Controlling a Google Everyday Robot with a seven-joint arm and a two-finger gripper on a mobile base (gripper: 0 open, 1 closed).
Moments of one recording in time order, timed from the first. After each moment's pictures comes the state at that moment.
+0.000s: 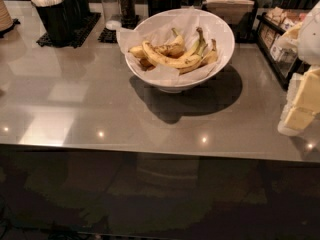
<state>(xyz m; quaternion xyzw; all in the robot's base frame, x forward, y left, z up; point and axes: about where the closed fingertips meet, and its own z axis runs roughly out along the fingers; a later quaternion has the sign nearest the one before) 0.438 -0.217 0.976 -0.60 0.78 -0.03 0.16</state>
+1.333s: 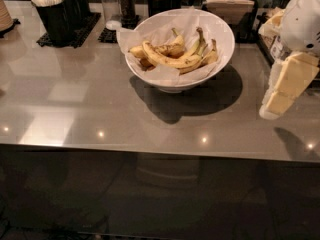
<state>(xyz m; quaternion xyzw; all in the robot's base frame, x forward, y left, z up) 0.463 -0.191 0.985 -0.62 0.76 -0.01 0.19</state>
